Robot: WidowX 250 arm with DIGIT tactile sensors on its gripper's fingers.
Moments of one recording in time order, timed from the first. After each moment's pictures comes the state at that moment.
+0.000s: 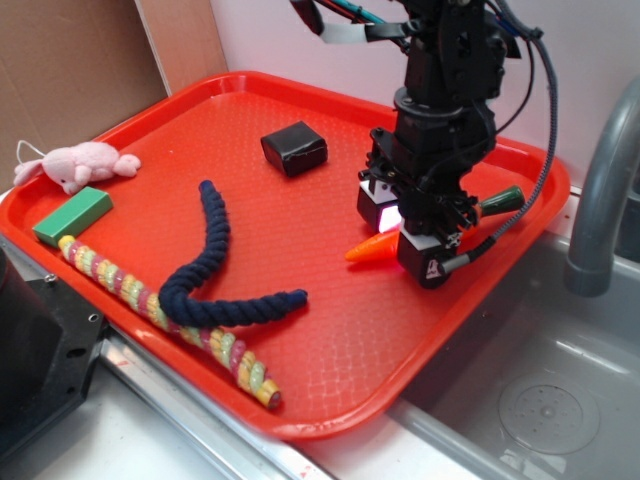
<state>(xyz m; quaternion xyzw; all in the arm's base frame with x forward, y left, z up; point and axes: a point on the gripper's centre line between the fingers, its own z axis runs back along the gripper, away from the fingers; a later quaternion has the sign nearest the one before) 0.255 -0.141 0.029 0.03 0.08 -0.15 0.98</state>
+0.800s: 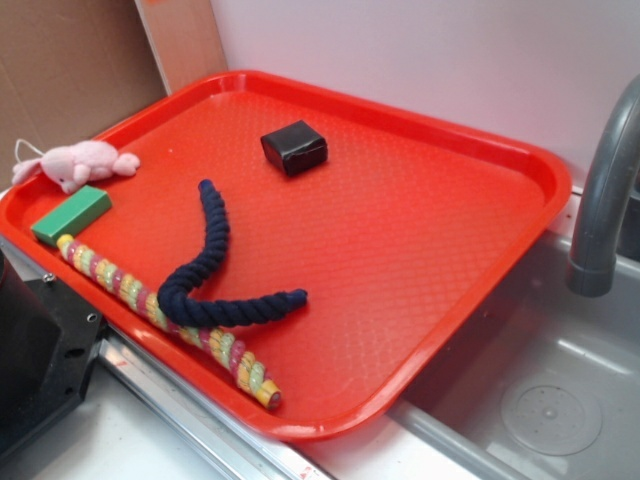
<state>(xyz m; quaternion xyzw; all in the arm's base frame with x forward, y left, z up) 0.210 -0.058 0.235 0.03 -0.08 0.07 0.99</state>
